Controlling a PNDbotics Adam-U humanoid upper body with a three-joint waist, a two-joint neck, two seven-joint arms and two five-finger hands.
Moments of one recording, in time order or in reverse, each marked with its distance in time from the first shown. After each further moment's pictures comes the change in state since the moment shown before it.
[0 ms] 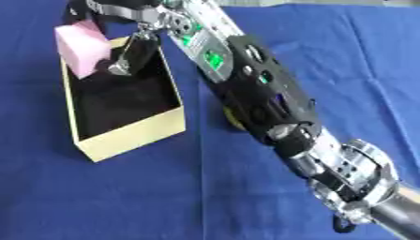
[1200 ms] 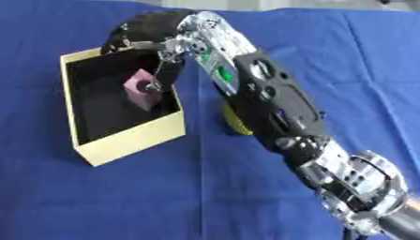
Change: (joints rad) left arm 0.014 -0.001 0.000 0.000 0.014 0.012 -0.014; right arm 0.032 -0.019 -0.024 0.046 0.172 -0.136 0.102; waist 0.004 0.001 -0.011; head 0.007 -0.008
